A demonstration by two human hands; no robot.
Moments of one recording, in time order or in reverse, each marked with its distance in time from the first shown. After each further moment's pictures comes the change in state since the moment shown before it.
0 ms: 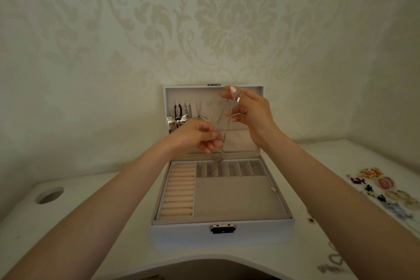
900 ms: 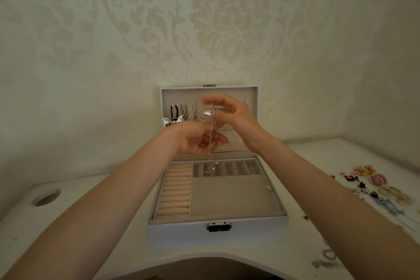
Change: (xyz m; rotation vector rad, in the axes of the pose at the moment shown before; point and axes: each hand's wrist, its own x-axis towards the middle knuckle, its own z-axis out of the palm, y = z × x) left_hand 0.007 0.025 0.008 -0.303 -0.129 -0.427; right_hand -0.010 0.007 0.007 -0.288 -0.238 -0.106
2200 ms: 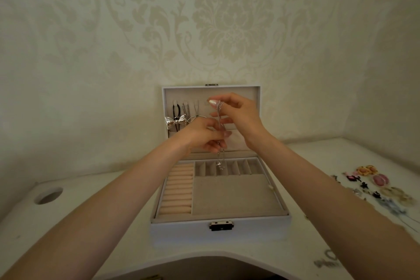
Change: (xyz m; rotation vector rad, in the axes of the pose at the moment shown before) left_hand -0.006 -0.011 0.009 0.211 0.162 0.338; right_hand 0.003 -0.005 0.007 0.103 0.180 0.054
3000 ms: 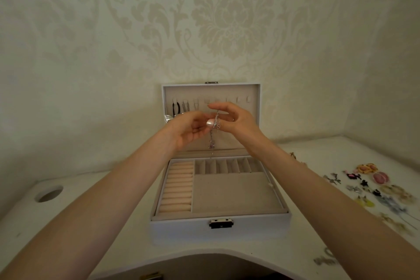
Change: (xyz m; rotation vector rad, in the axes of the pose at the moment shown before) left_hand 0.010 -0.005 -0.020 -0.590 0.167 -0.119; right_hand -0.012 0.018 -0.008 -0.085 -0.150 0.005
